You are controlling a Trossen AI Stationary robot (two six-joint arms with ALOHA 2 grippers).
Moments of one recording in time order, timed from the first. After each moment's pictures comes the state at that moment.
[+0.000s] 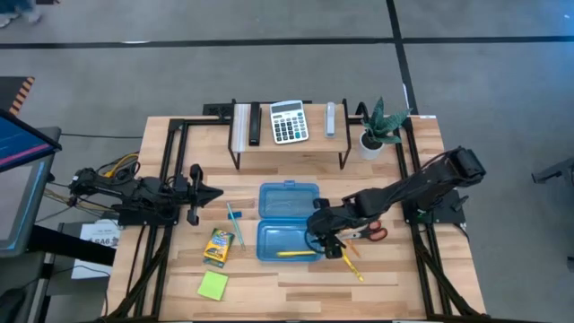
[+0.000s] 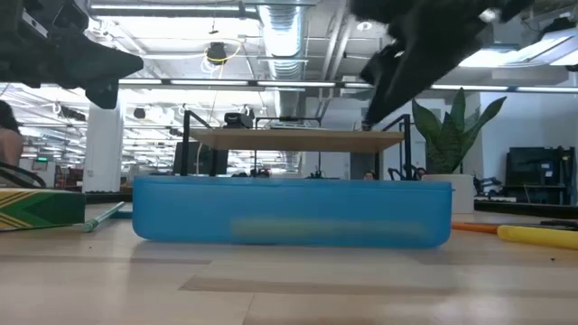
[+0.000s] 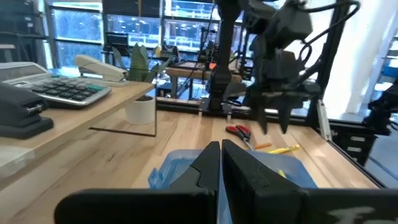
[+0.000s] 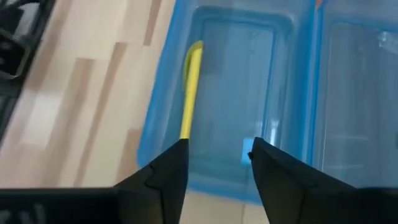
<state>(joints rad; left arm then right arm) -0.23 0.02 0.01 0.06 -0.32 -0.09 0.31 1.59 1.07 -0.40 0.00 0.16</state>
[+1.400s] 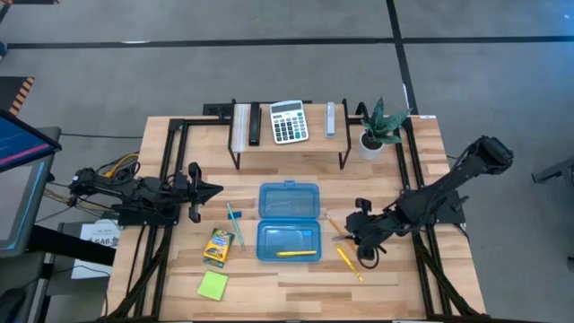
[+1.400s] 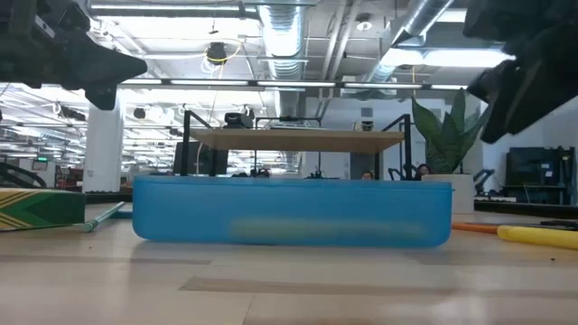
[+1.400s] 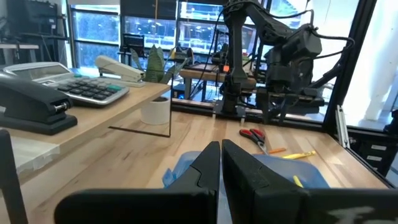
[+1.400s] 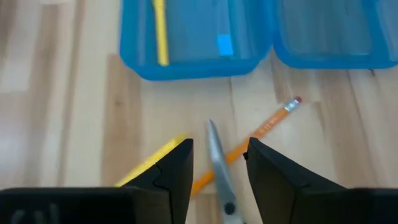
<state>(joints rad) -0.23 0.02 0.01 0.06 -0.38 -0.10 0.54 1.25 0.71 -0.44 0.29 0.55</state>
